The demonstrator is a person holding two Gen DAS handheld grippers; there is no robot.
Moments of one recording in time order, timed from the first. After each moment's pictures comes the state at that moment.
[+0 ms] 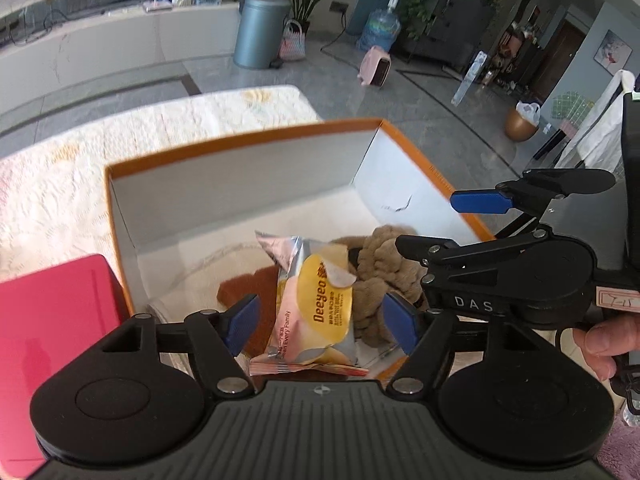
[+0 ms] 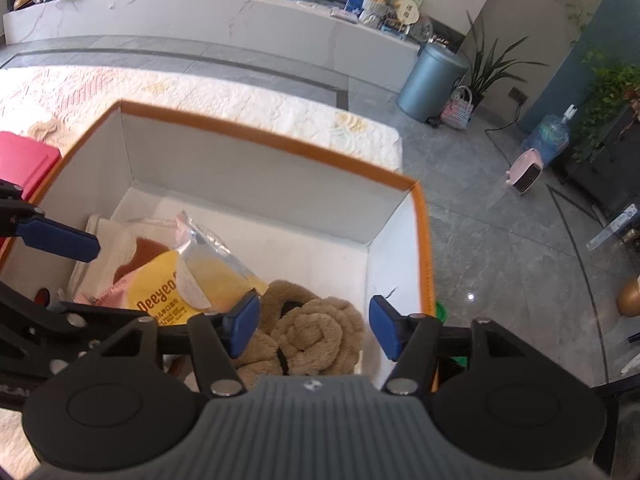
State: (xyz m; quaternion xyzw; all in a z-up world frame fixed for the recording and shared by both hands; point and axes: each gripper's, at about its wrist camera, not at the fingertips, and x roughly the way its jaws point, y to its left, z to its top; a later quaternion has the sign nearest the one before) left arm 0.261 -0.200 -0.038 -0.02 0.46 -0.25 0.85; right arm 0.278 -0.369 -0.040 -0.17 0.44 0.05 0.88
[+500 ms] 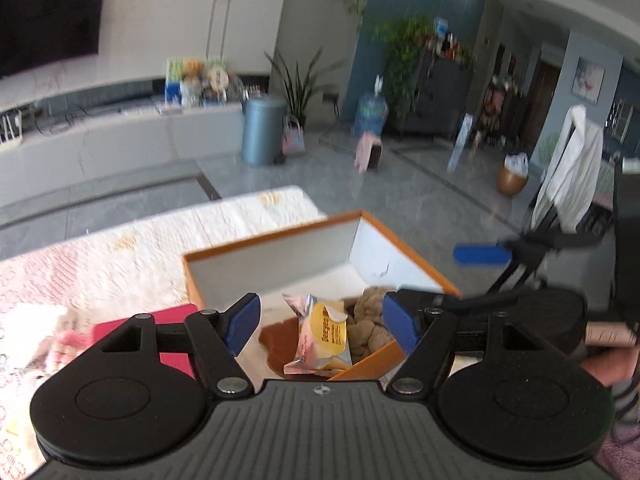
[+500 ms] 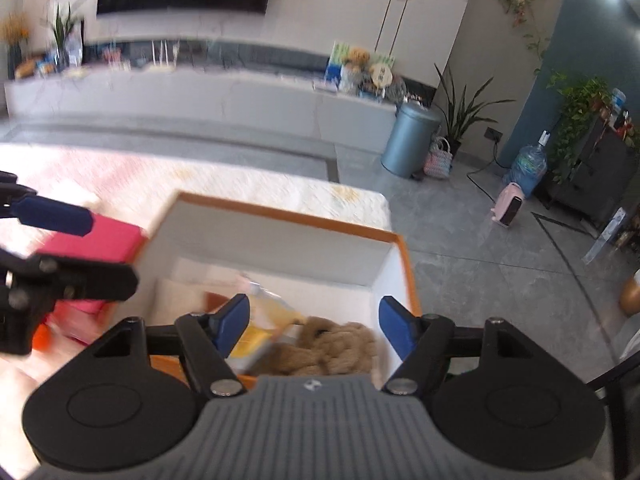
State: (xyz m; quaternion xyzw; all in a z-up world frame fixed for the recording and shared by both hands) left arm 0.172 -0.156 0.049 -0.01 0.32 -0.25 0.92; right arm 0.178 -0.344 0.029 -0.09 0.34 0.06 0.93
